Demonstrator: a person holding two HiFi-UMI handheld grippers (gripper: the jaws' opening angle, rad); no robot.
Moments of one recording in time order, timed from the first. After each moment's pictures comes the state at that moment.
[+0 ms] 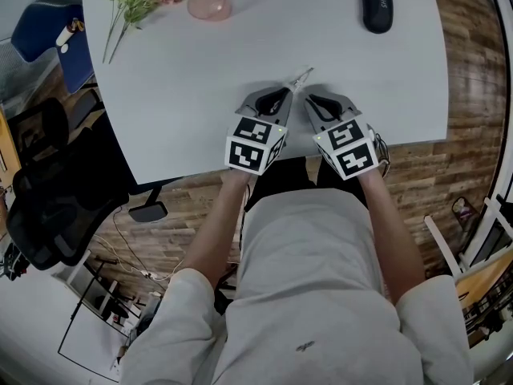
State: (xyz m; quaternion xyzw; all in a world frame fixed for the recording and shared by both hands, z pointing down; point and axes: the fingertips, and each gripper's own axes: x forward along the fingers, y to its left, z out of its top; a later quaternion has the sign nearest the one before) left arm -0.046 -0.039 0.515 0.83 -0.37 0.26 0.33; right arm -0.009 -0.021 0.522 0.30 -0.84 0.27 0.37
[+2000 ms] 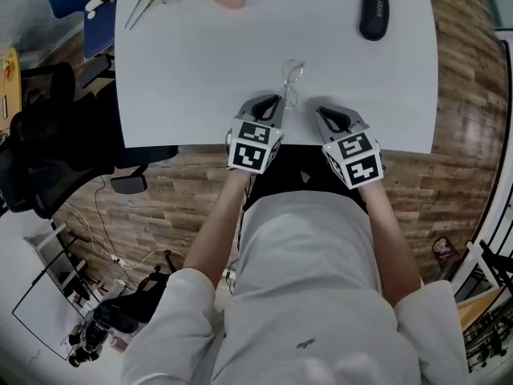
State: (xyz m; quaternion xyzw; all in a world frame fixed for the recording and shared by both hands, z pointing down) left arm -0.040 0.008 0.513 0.78 -0.48 0.28 0.30; right arm 0.046 0.020 0.495 0.26 -0.86 0.23 0.36
